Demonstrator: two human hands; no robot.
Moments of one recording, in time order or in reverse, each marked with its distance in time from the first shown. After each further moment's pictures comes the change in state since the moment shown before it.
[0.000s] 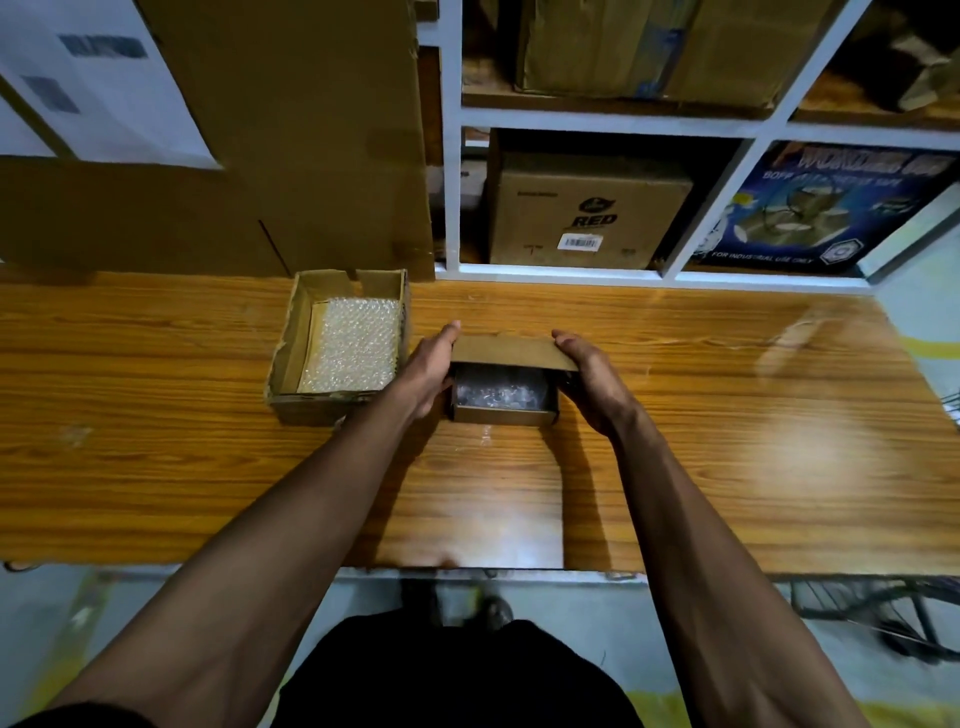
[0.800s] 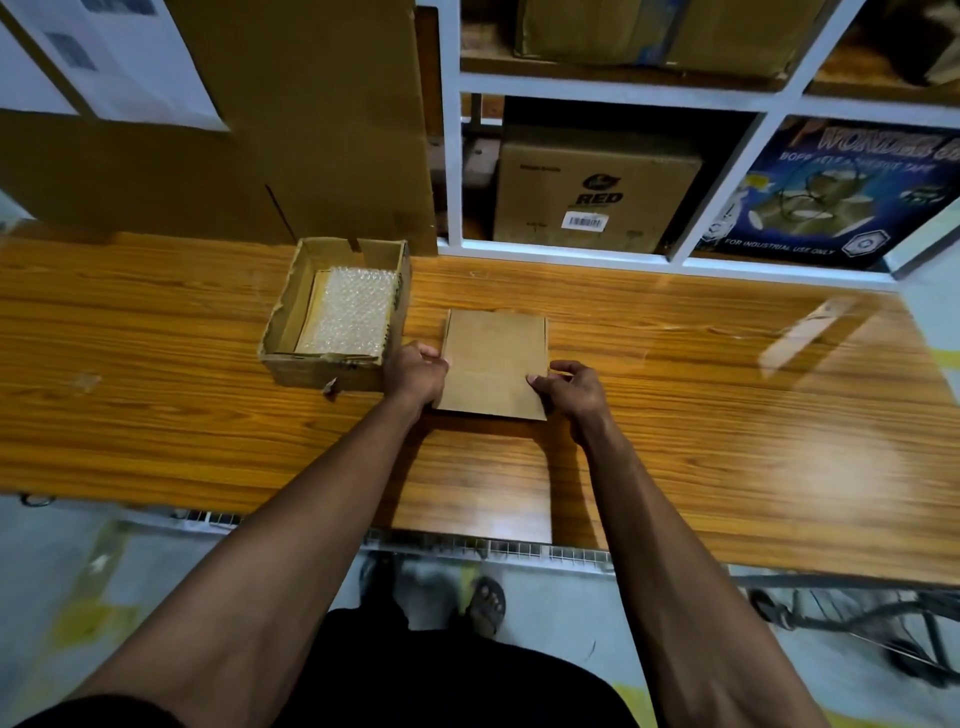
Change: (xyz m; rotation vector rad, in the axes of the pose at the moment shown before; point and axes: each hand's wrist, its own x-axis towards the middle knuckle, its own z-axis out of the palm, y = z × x) left_hand 0.012 -0.072 0.016 0.340 0.500 0.050; right_hand 0.017 0.078 -0.027 -0.299 0.202 0.115
